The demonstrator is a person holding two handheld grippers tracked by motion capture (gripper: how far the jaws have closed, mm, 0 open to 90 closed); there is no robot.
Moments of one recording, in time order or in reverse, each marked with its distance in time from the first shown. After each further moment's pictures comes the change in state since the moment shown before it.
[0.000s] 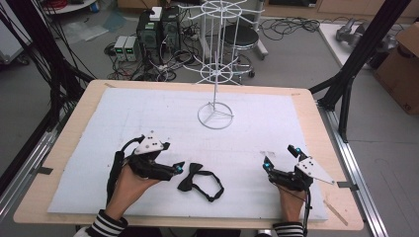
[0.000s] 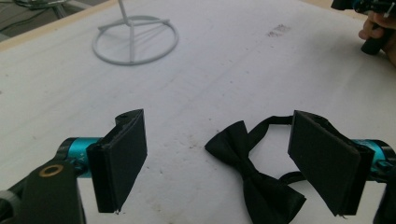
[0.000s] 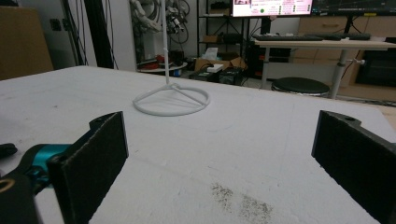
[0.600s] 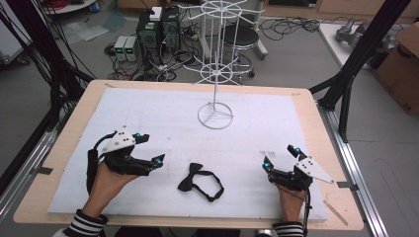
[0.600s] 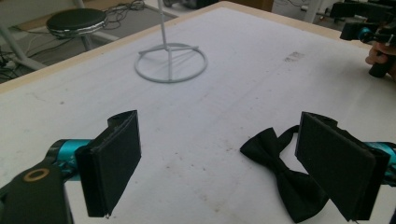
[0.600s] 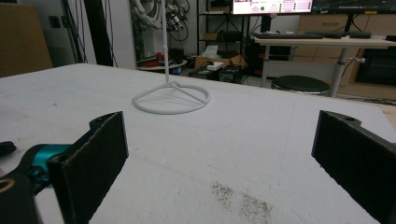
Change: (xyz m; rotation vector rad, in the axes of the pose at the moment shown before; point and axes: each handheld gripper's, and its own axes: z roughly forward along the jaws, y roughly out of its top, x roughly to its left) left arm 0.032 -0.011 -0.041 -0.142 0.035 -0.013; right arm 0.000 0.000 0.001 0.011 0.001 0.000
